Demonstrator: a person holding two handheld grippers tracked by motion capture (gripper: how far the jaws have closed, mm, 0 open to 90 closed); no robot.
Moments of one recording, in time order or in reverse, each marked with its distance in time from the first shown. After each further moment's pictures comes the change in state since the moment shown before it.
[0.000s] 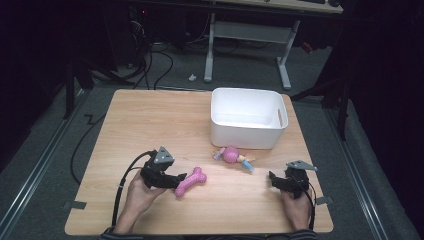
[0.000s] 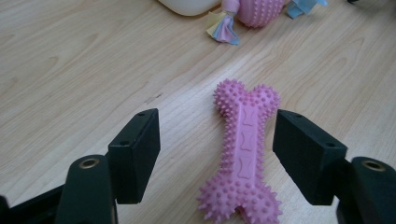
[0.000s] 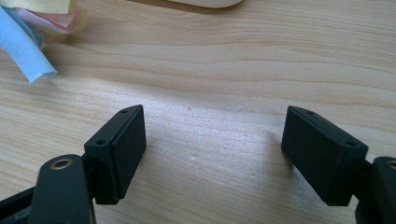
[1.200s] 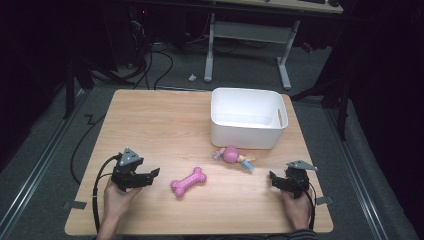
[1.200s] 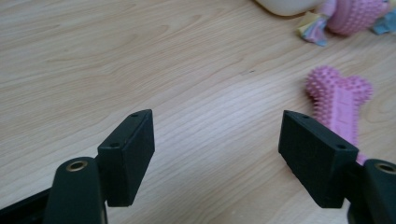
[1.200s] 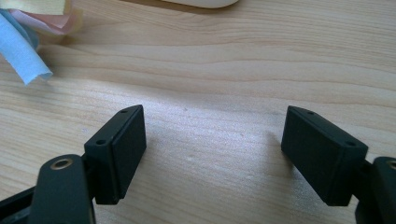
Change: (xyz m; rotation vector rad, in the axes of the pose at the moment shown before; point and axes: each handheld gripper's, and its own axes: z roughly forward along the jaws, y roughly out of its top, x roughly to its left) left arm 0.043 -0.049 -0.039 -0.101 0.162 -0.174; right arm 0.000 0.000 0.000 0.000 -0.008 0.011
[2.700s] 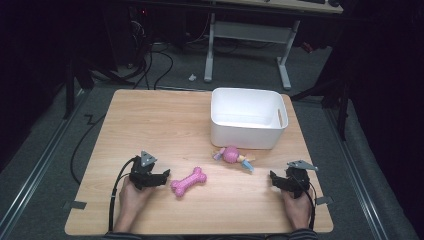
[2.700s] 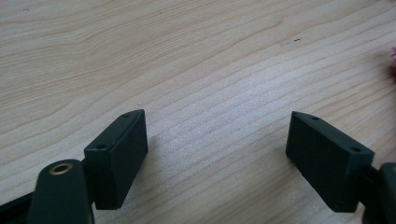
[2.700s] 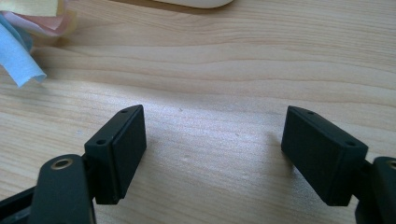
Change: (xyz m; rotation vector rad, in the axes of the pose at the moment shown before) left arm 0.000 -0.023 0.069 0.048 0.097 -0.006; right arm -0.001 0.000 0.000 -0.001 -0.011 0.010
